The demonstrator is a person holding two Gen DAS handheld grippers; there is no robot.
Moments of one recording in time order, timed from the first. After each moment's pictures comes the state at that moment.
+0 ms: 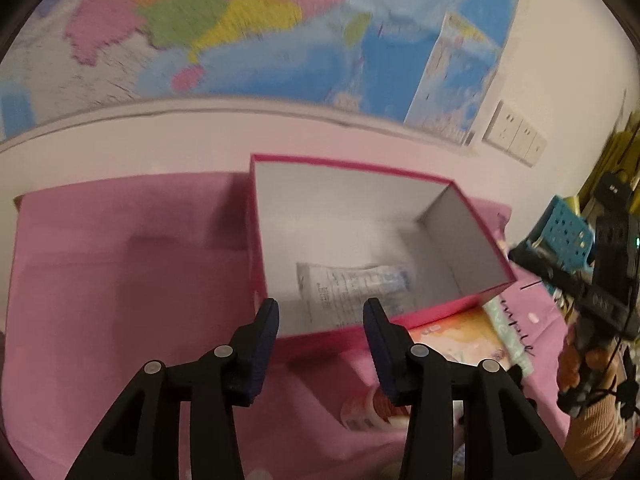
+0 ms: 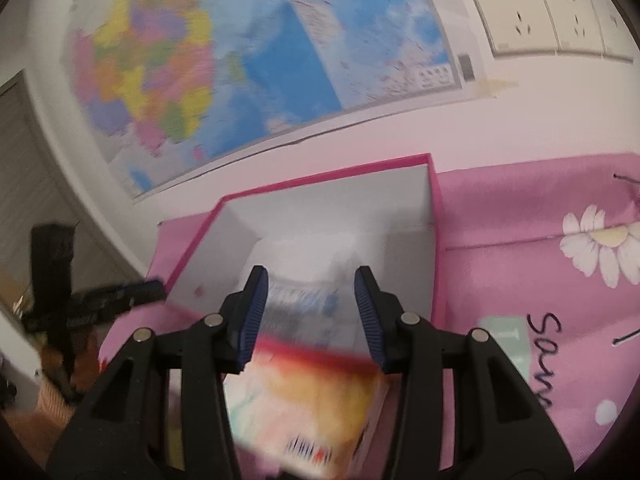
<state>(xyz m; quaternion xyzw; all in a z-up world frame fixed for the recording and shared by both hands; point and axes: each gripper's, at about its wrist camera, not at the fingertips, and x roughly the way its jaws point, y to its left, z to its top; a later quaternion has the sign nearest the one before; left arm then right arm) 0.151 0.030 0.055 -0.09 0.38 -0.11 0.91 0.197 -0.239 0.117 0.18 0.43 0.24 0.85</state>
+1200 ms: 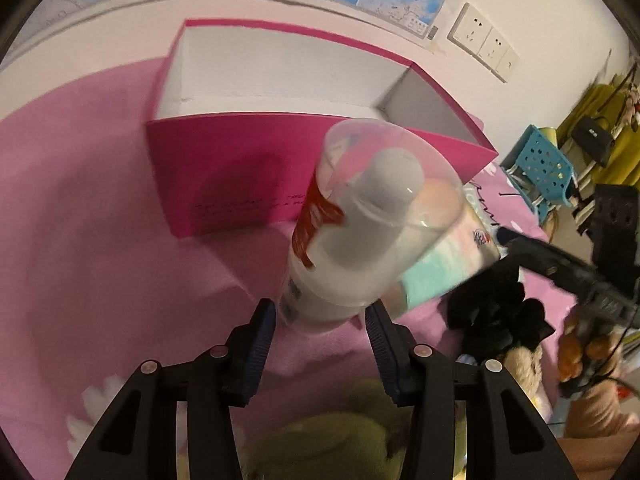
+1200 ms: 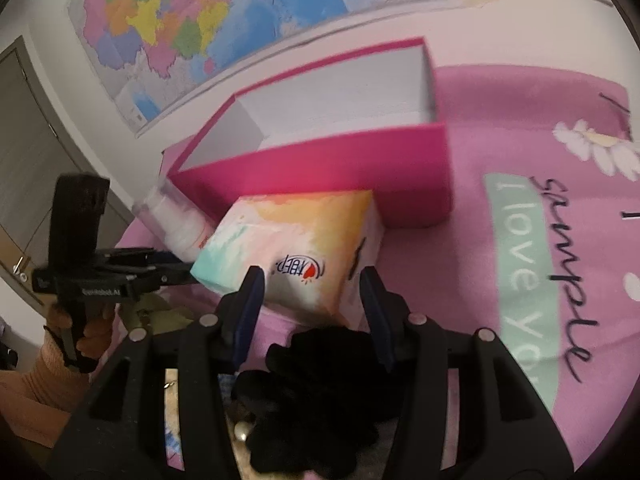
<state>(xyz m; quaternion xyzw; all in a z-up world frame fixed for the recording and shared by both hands) 0.125 -0.021 -0.025 -0.07 0.48 -0.18 0.85 0.121 -0.233 0.086 0.16 0.50 0.25 0.81</state>
